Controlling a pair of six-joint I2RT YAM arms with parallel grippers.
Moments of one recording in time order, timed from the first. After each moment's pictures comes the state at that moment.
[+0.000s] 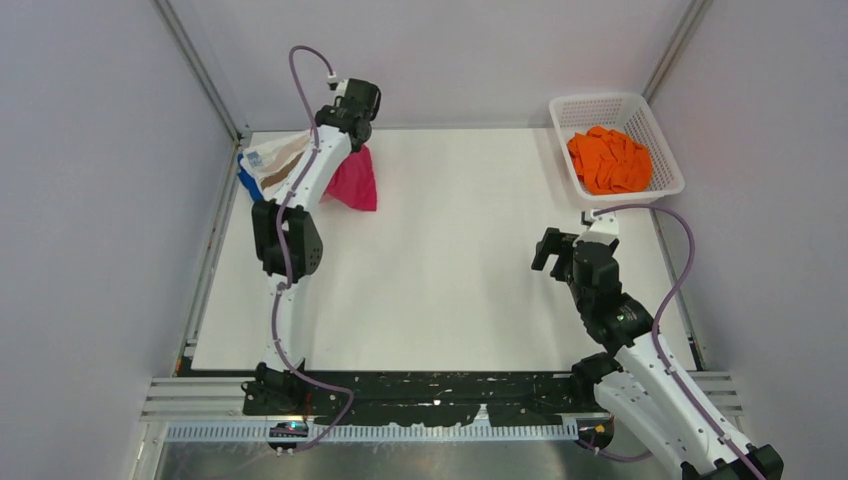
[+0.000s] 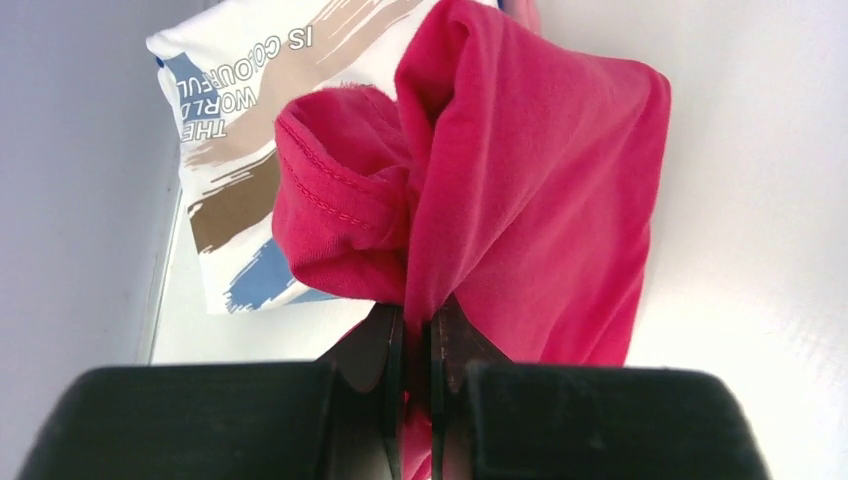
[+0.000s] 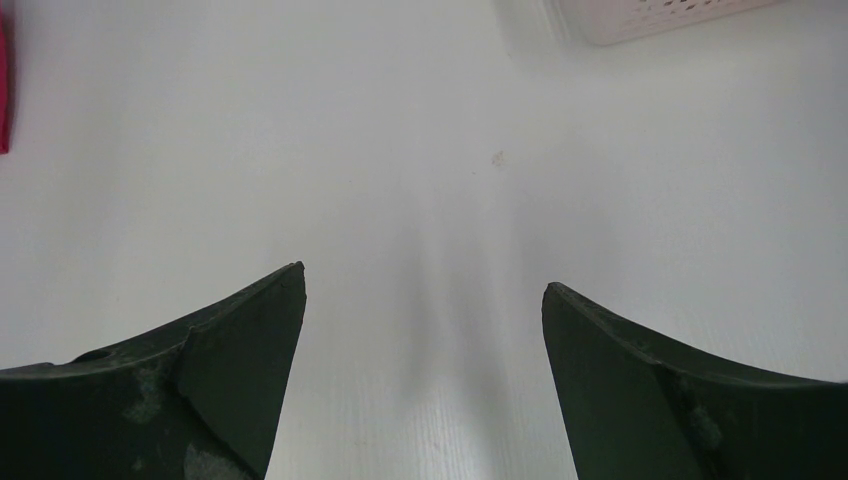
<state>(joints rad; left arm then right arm) -0.32 2.26 2.28 -0.92 -0.67 -0.25 0.38 0.62 0.51 -0.30 0.38 0.35</state>
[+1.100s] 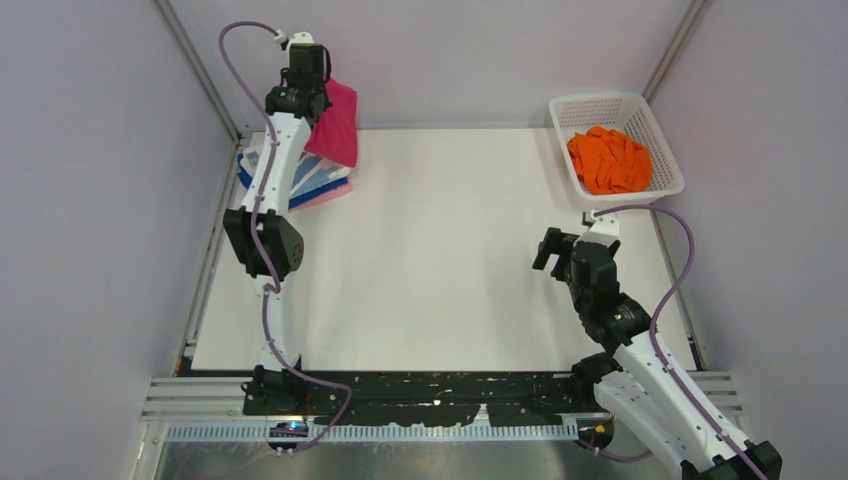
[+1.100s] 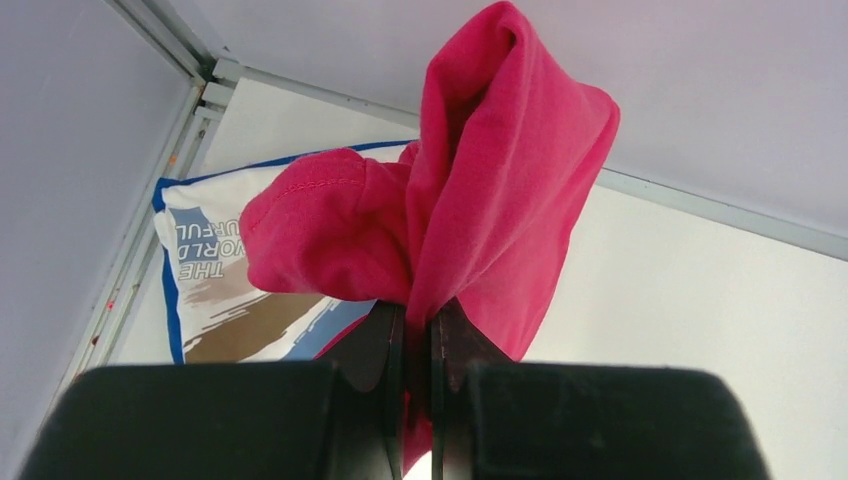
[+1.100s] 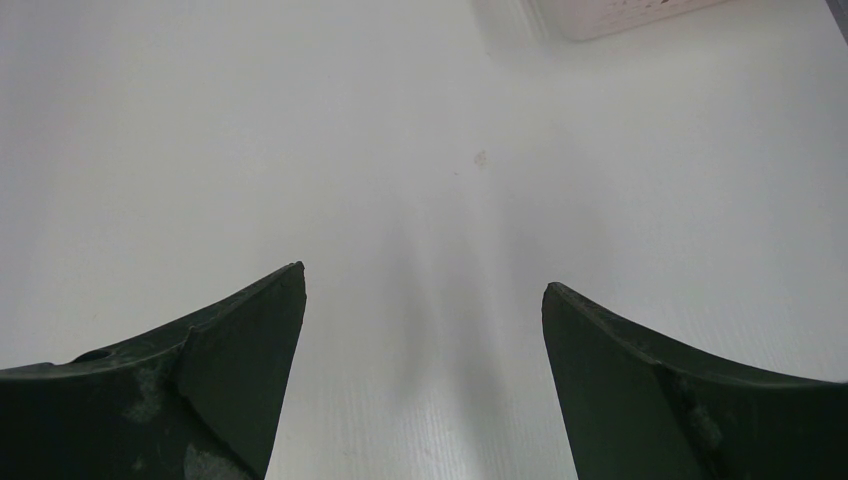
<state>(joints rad) -0.17 2.22 2.45 -0.76 -0.42 -0.23 0.38 0.64 0.50 -0.28 0.43 0.36</state>
